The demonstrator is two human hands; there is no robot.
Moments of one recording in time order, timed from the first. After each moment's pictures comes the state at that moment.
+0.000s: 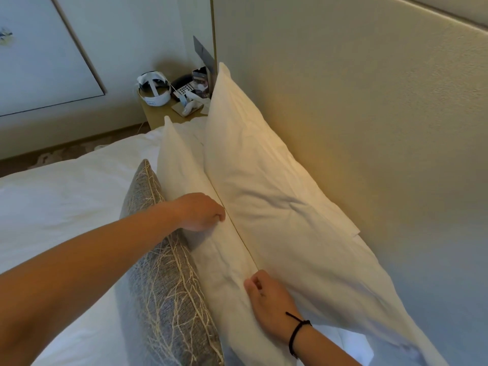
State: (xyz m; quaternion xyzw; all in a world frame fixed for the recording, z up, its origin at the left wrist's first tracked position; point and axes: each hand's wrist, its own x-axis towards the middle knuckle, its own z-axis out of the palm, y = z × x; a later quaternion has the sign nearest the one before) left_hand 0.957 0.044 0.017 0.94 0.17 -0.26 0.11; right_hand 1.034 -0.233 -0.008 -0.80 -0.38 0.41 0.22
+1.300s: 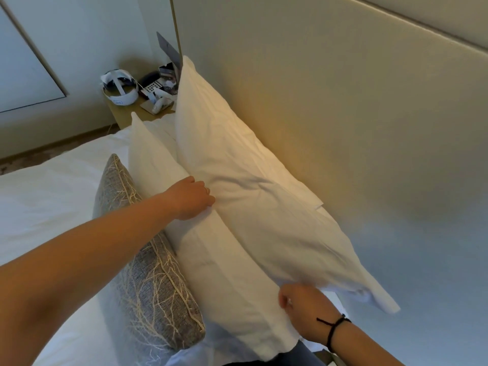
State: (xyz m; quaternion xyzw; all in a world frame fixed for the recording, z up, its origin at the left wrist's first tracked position) left_hand 0.982 0.011 0.019 0.97 0.04 -0.19 -0.15; right_hand 1.078 -0.347 0.014 -0.81 -0.47 0.35 0.02
